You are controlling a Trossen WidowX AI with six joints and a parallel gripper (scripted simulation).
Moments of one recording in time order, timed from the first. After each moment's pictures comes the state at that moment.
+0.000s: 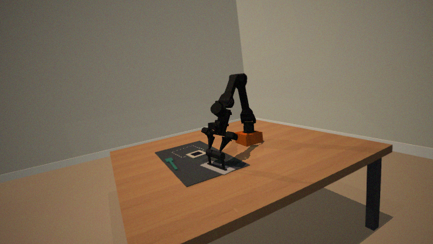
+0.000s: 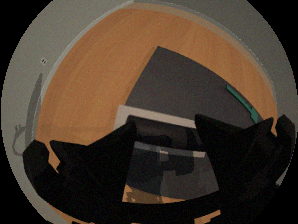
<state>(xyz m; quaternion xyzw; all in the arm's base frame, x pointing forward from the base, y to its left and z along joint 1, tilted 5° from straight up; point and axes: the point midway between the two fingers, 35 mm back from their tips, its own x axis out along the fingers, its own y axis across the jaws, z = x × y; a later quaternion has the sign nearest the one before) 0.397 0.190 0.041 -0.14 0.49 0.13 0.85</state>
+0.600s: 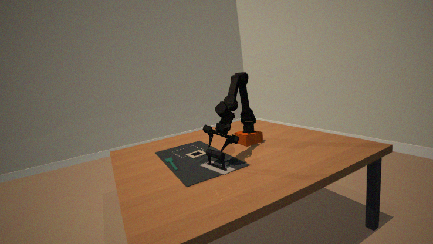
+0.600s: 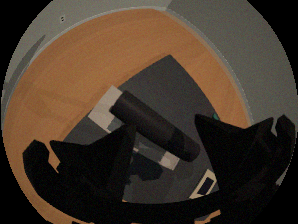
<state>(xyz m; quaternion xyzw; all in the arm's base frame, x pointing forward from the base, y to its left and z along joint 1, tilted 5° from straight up) 0.385 0.179 0.035 -0.34 0.40 0.21 0.83</state>
